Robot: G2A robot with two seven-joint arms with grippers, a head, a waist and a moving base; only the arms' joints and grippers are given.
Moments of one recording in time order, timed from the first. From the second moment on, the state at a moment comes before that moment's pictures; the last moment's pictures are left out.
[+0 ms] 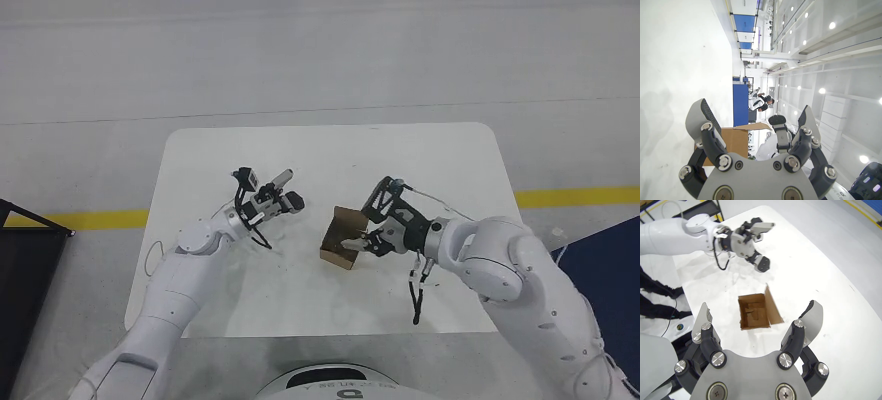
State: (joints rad) left arm 1.15 -1.28 -1.16 -1.04 -0.53 -0.33 -0.91; right arm -1.51 -0.97 1.31 -2.17 -0.81 -0.33 0.88
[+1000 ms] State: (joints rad) left arm 1.16 -1.27 -1.08 -1.07 -0.50 -0.34 -1.10; right arm -1.60 -0.98 1.28 -2.03 -0.83 -0.23 0.80
